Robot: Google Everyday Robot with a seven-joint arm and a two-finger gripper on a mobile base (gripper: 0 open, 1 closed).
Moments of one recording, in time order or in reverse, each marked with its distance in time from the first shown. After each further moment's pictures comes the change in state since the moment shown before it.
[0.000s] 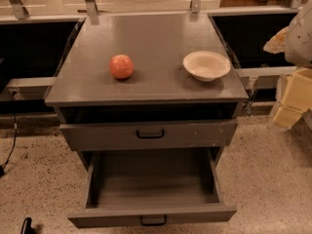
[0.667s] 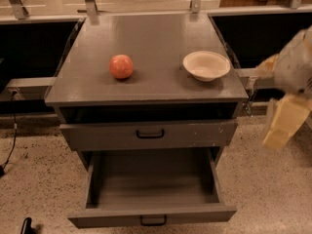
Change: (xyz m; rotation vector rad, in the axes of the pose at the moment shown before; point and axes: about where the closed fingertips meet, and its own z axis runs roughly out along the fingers) arm 0.004 0.022 0.038 -0.072 -0.069 0.011
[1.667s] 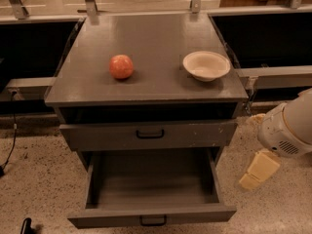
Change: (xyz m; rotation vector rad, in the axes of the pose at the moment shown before) arm 0.038 0.043 0.114 -0.060 -0.103 0.195
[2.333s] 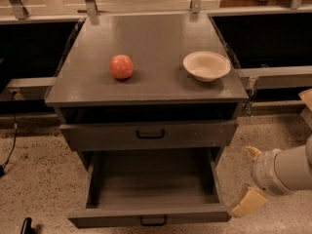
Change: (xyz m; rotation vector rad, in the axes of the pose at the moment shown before) arm 0.063 0.008 0.095 0.068 -0.090 0.004
